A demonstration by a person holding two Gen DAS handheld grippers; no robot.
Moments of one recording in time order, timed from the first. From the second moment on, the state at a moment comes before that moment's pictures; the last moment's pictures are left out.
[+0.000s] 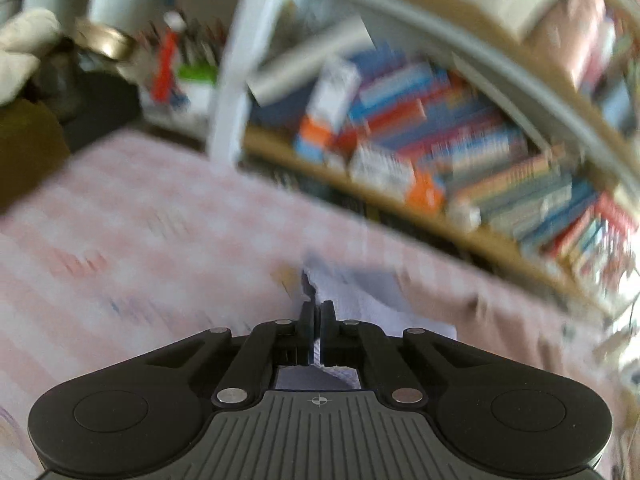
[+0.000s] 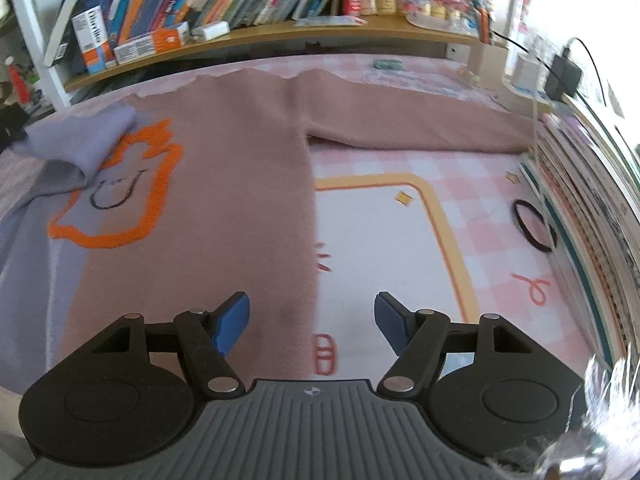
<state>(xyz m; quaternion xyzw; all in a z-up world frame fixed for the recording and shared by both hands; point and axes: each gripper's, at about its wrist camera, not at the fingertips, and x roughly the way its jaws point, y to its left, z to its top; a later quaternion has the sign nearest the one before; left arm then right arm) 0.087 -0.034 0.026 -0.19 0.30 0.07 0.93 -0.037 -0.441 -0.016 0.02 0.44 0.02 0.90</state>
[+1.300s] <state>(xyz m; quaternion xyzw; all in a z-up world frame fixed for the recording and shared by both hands) -0.002 0.118 0.059 -0.10 0.28 0.22 0.93 -0.067 -0.355 -0.016 0.01 0.44 0.03 0.90</state>
